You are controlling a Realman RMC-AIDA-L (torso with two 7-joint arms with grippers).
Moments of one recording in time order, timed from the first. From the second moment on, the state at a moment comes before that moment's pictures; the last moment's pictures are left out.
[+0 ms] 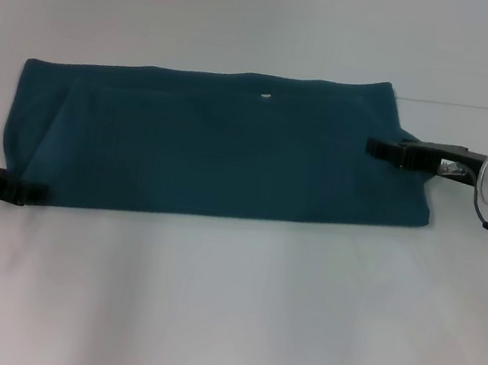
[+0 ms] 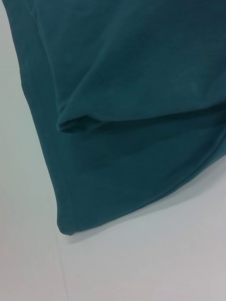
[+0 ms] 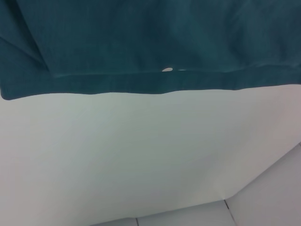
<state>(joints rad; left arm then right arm) -0.48 -2.16 0.90 0.98 2.70 0.89 -2.29 0.58 2.10 -1.17 -0.79 -2.00 -0.70 2.20</state>
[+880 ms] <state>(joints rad) -0.48 -2.16 0.89 1.05 2.69 1.05 -2.23 0.56 2.09 -1.17 -0.82 -2.00 -0.73 2.20</state>
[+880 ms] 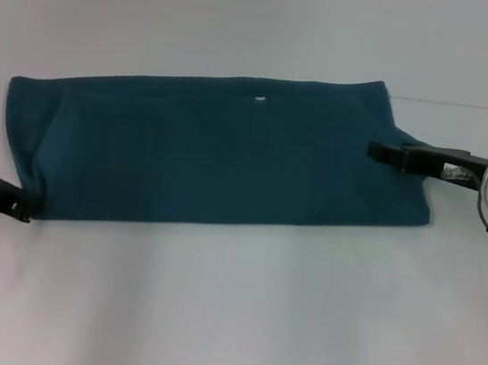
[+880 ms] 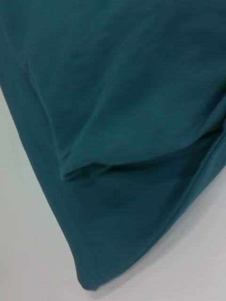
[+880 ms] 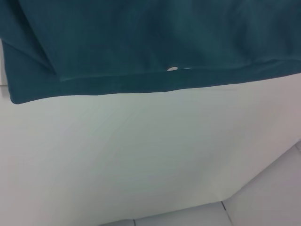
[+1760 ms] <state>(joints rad) -0.34 -2.17 0.84 1.31 2.63 1.53 -2.10 0.45 2.09 -1.15 -1.12 -2.18 -0.99 2.35</state>
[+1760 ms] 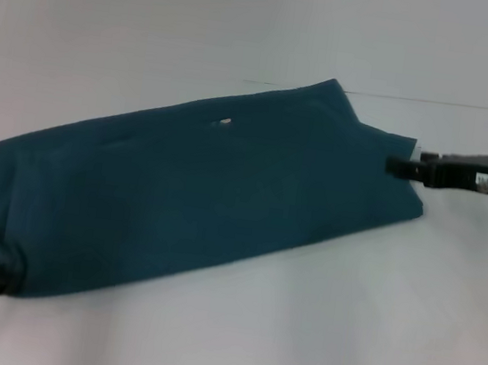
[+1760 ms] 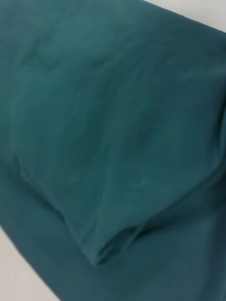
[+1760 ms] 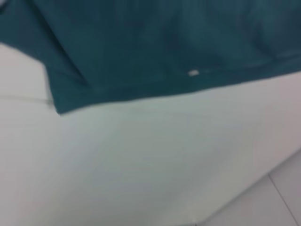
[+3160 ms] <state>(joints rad) -0.31 -2.14 0.59 1.37 2.68 1.67 -1.95 0.61 2.09 -1.20 -1.15 -2.41 -1.05 2.55</state>
